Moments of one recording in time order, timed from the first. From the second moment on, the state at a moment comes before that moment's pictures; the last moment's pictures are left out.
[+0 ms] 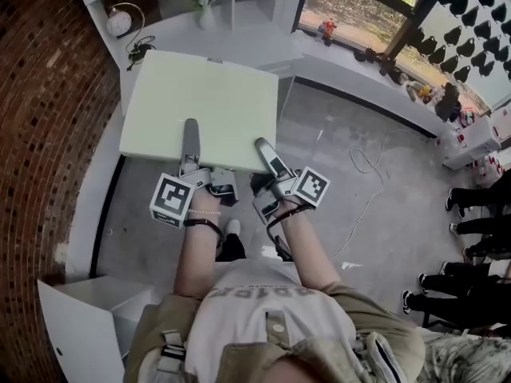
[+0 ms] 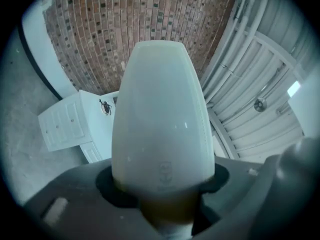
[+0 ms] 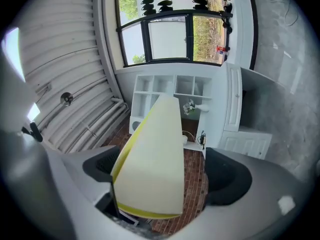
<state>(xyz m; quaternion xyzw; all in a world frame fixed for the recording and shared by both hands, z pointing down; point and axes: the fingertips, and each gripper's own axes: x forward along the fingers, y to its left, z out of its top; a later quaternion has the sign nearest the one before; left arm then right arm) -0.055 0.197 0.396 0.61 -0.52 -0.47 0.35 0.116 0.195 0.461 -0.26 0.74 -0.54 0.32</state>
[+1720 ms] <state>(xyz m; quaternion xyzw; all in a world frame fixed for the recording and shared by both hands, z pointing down) -0.071 -0.115 0.324 0.80 -0.40 -0.37 0.26 0.070 -0.157 0.346 -0.17 0.83 -0.42 0.31</state>
